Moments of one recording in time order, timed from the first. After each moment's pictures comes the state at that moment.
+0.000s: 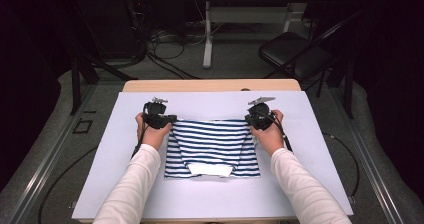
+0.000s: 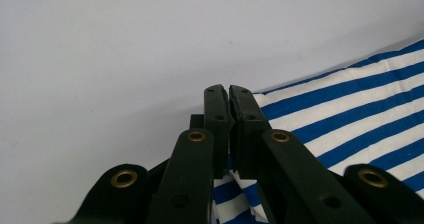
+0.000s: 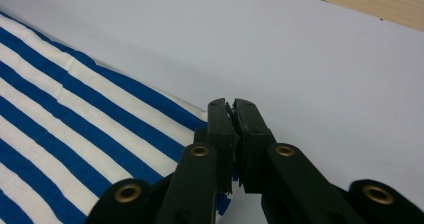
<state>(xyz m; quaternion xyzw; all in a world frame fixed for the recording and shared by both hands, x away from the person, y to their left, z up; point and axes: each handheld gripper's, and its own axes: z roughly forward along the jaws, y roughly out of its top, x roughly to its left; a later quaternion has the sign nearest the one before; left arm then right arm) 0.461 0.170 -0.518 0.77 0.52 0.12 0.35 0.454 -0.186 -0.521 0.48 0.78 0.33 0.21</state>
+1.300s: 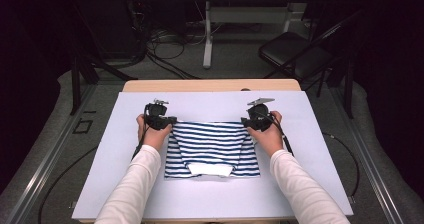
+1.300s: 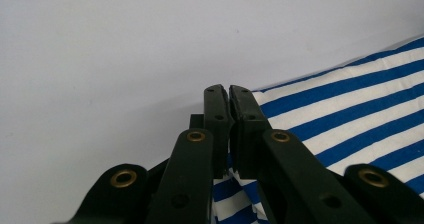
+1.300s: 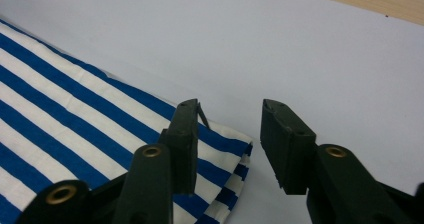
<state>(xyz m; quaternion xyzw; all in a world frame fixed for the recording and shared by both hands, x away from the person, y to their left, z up) 0.462 0.169 -0.524 0.77 0.52 0.12 0.34 0.454 -0.184 -0.525 0.49 0.78 0.33 0.21</state>
